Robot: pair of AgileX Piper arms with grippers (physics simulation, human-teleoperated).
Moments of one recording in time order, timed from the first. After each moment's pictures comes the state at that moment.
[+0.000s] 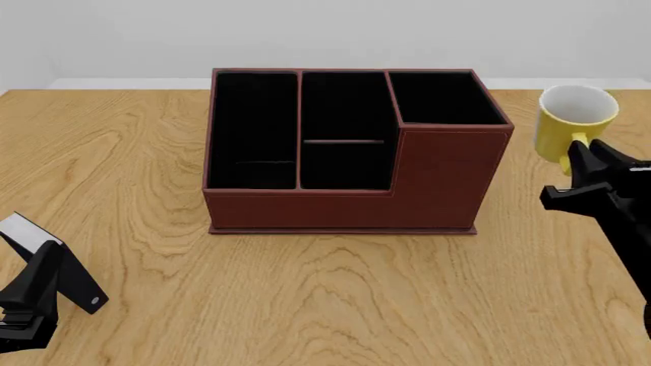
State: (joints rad) left arm 0.00 0.00 0.00 0.00 0.00; right arm -0.06 1.15 -0.24 -0.88 -0.13
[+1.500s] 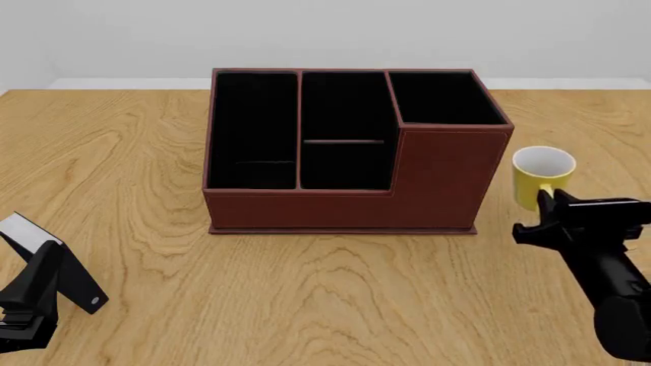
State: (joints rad) left arm 0.00 0.00 0.00 0.00 0.00; right arm -0.10 1.65 -0.21 -1.22 -0.17
